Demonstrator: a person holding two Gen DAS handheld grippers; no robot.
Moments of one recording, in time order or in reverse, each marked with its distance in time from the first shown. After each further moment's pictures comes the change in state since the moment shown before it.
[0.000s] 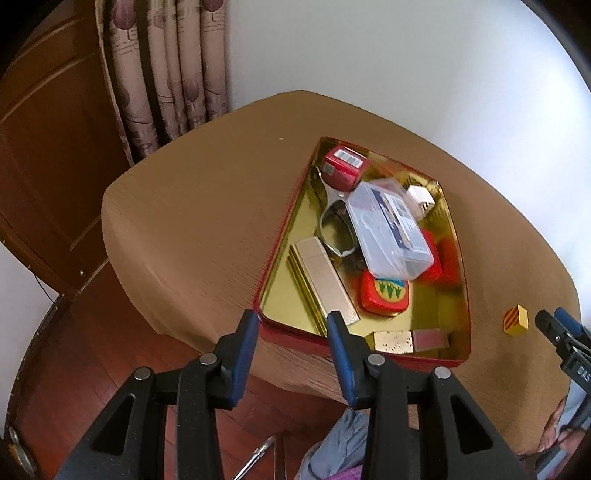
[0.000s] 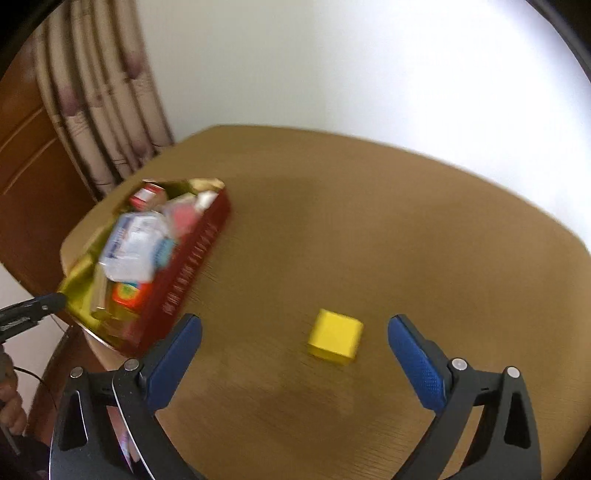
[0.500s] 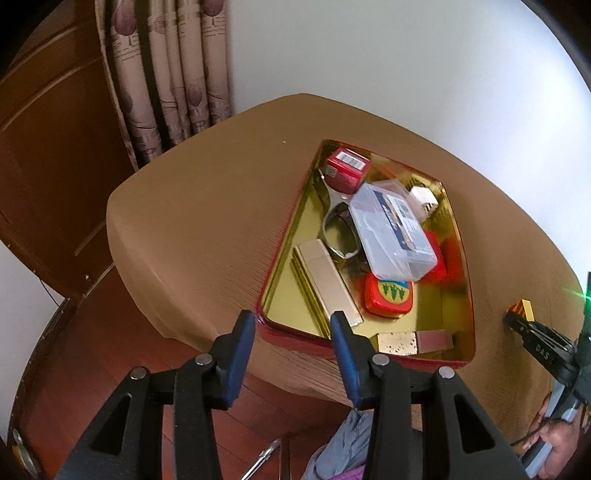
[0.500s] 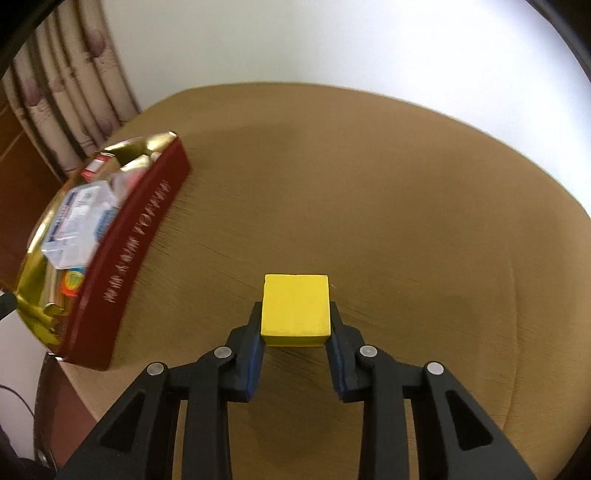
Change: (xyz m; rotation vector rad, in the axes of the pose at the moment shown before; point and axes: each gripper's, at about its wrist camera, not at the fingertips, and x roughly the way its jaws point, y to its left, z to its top) left arm -0.001 0.002 0.000 -0.008 -0.019 0.026; right arm 0.048 -0.007 -0.008 0.041 0.103 -0.040
